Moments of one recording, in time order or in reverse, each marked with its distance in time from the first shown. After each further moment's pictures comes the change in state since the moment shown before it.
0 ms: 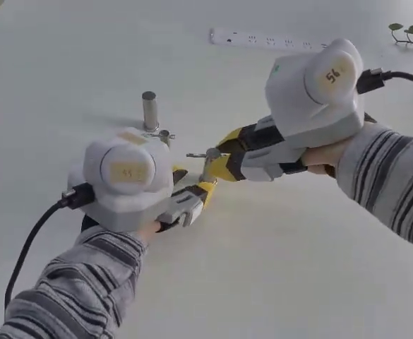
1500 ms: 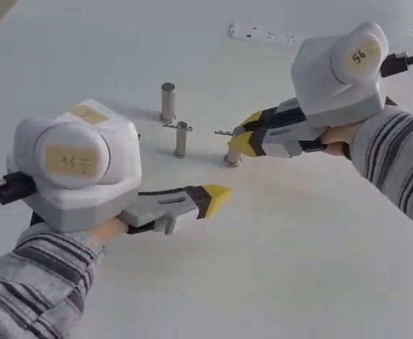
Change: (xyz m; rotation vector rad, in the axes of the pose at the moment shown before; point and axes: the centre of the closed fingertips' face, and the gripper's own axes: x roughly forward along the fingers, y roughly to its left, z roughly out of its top) left arm -0.055 0.013 0.029 0.048 -0.100 0.036; right arm 0.000 -0.028 0.002 -0.016 0.002 -0.035
